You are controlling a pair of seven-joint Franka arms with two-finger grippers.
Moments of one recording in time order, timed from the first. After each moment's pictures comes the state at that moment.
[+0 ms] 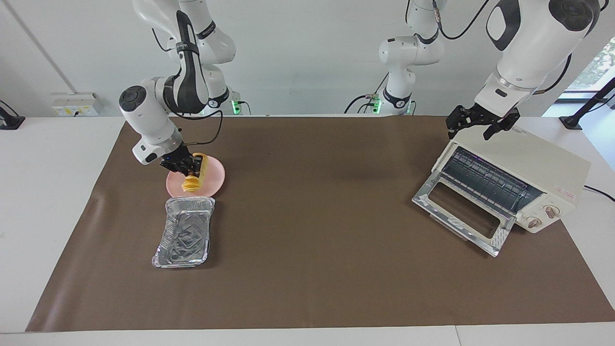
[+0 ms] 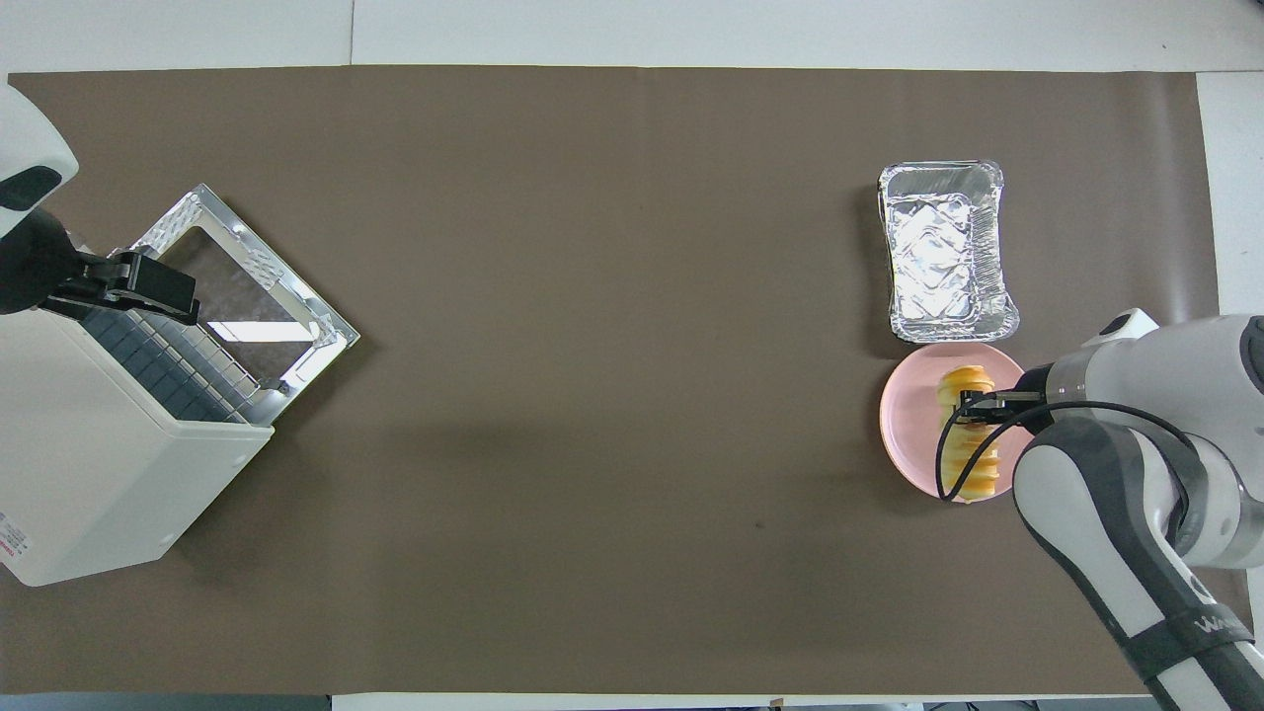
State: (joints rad) left arm -0.03 0.04 -0.08 -1.55 0.01 1.51 0.01; right arm 0.02 -0.04 -0.06 -2.39 0.14 2.30 -0.06
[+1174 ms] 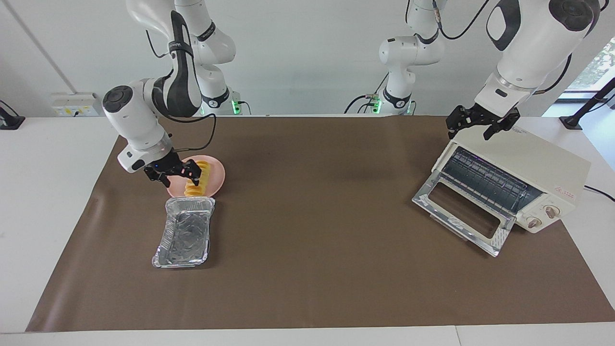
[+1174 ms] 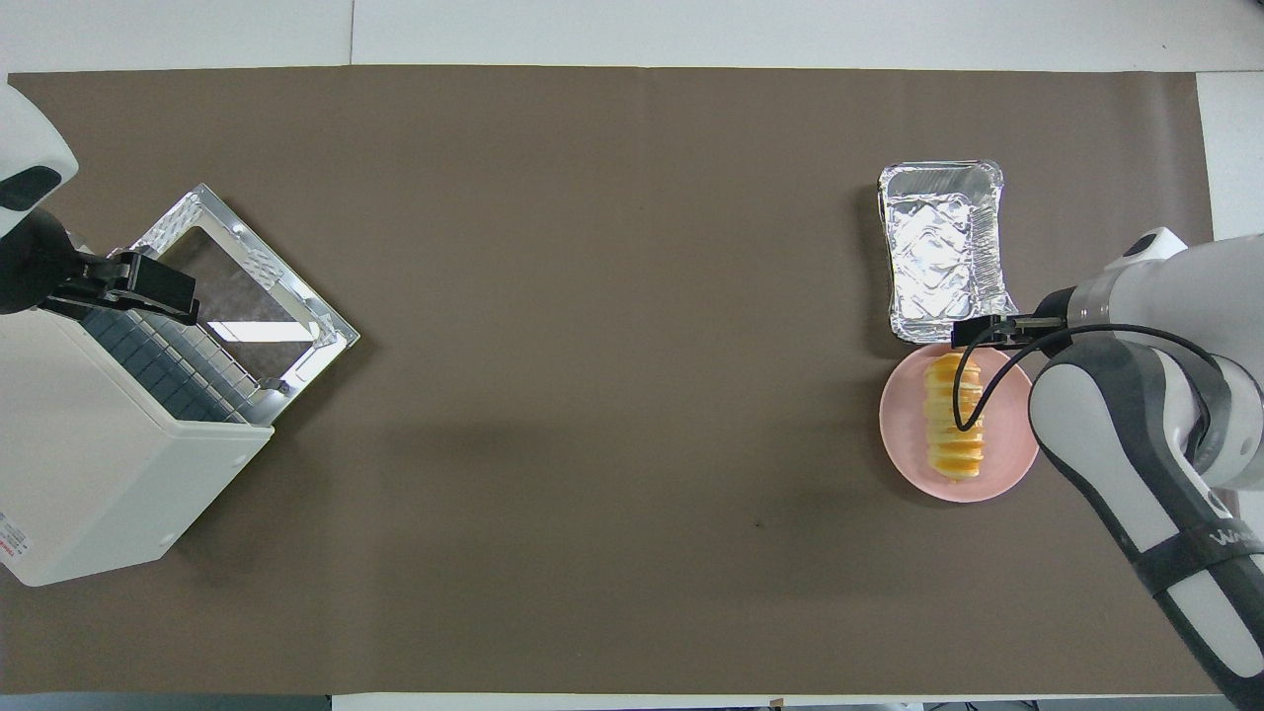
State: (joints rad) left arm -0.03 0.04 -0.08 -1.55 0.01 1.51 0.01; right arm 0.01 0.04 -0.06 -2.15 0.13 2.23 -0.09
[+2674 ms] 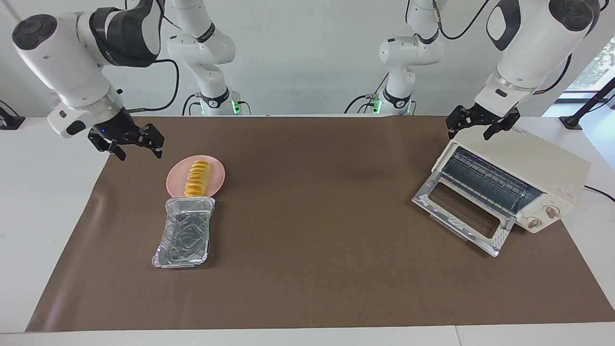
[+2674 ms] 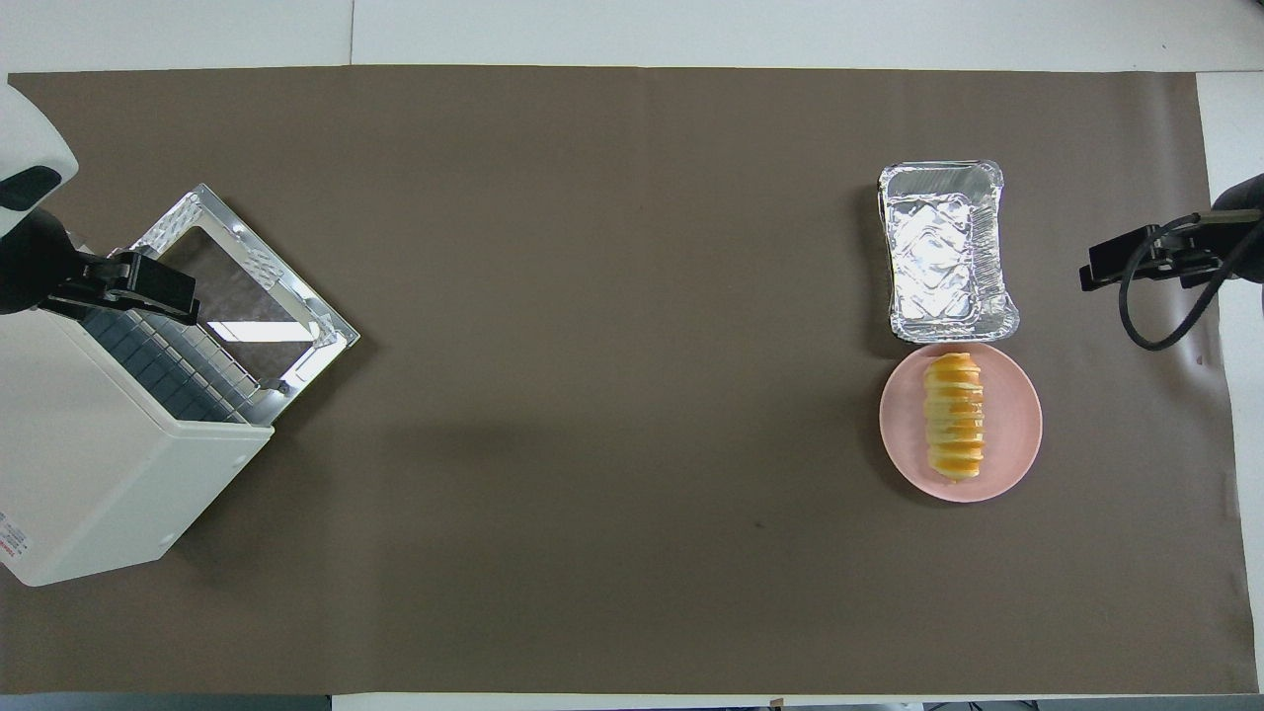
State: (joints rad) left arm -0.03 0.04 -0.08 -1.55 0.01 1.51 0.01; right arm -0.02 0.05 -0.07 -1.62 0.05 1.63 -0.11
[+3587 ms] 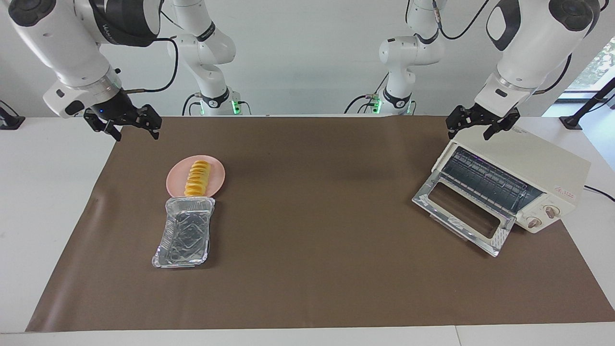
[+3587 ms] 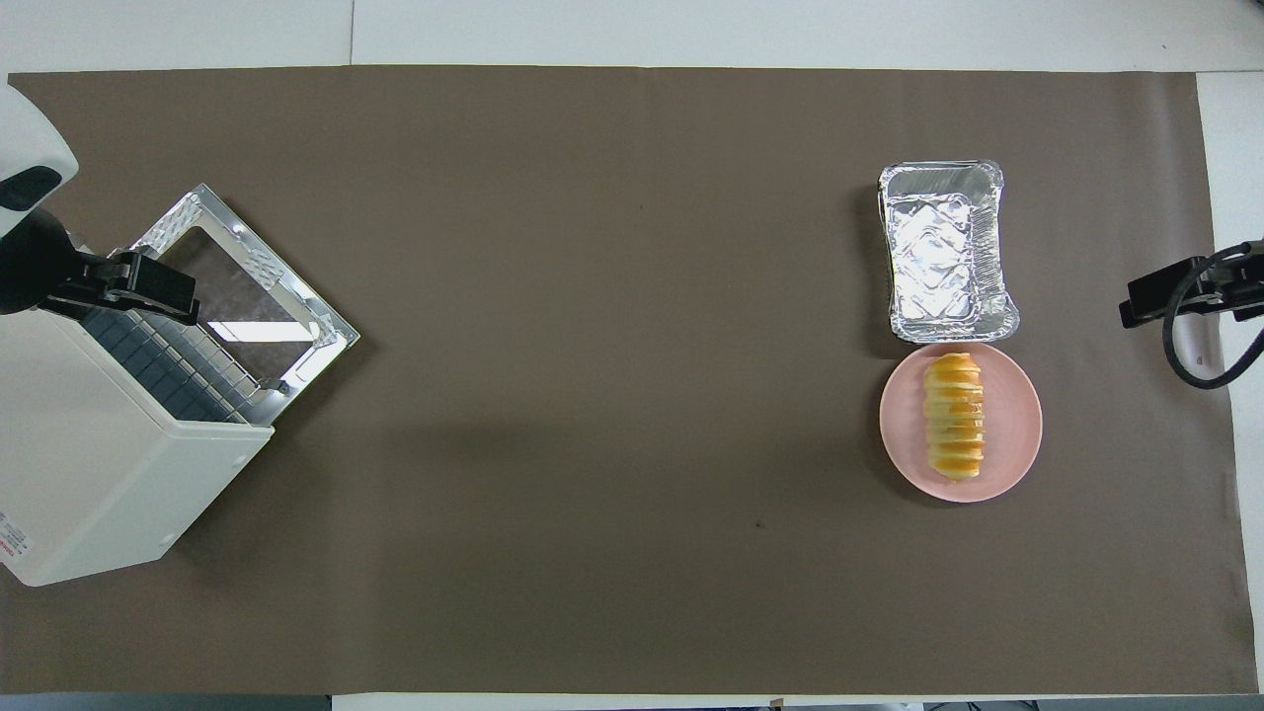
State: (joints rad) left arm -0.03 0.04 -0.08 -1.55 0.01 1.51 0.01; right arm -0.02 0.03 -0.06 -1.59 -0.01 1.52 -0.11
